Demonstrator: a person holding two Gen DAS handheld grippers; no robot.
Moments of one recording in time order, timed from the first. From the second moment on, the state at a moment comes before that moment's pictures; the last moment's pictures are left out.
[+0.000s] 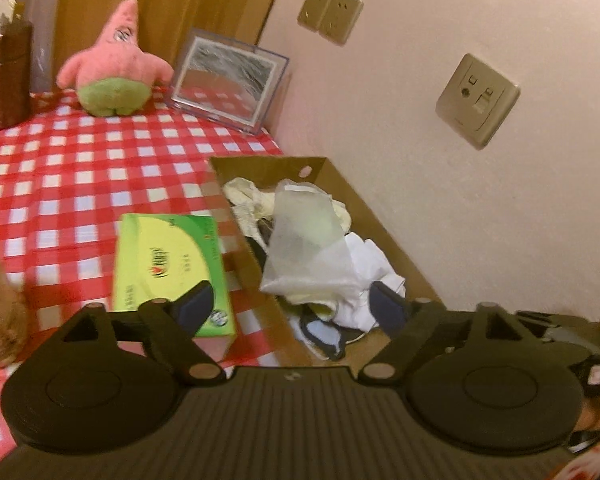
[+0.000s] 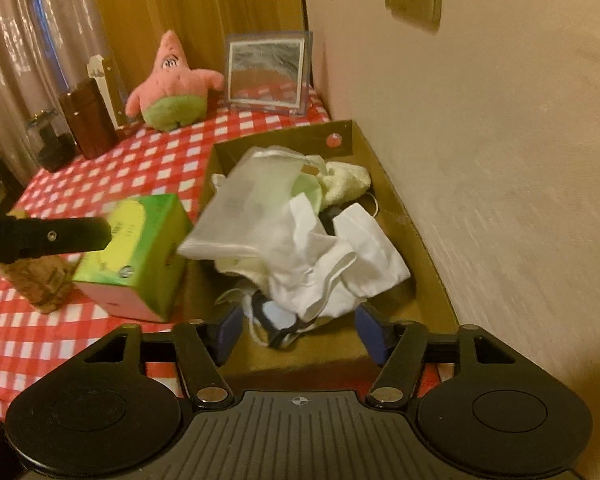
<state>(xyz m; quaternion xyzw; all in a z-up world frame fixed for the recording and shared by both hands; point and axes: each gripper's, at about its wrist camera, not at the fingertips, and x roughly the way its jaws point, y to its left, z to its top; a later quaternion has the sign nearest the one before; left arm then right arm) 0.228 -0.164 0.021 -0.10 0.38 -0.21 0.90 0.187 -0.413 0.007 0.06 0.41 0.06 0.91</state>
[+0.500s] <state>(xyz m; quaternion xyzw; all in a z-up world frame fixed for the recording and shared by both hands) 0.142 -0.115 0.046 -0.08 0.38 -0.17 0.91 0.103 -0.371 0.057 0.07 0.39 0.02 0.92</state>
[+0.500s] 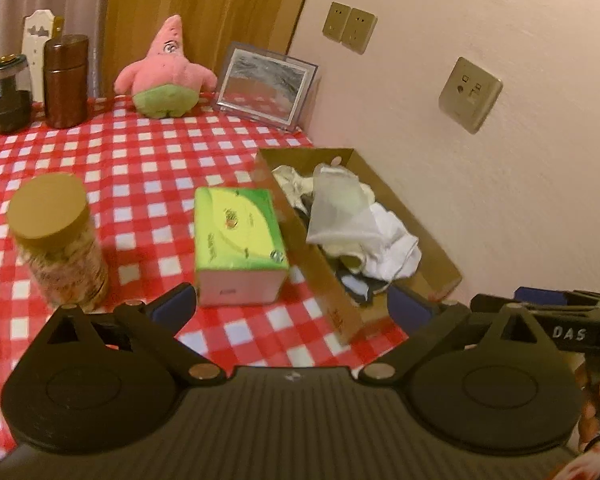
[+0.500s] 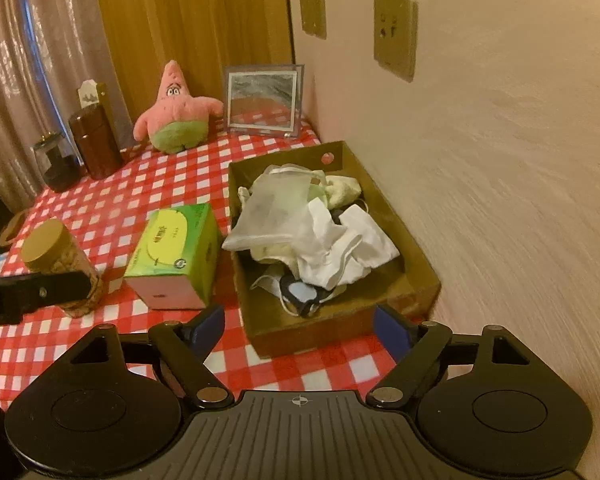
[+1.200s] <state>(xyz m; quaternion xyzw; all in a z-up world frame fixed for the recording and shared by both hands) 0.049 -0.104 0.037 -0.07 0.39 -0.11 0.91 0.024 -0.342 0.049 0.03 0.38 0.04 0.92</state>
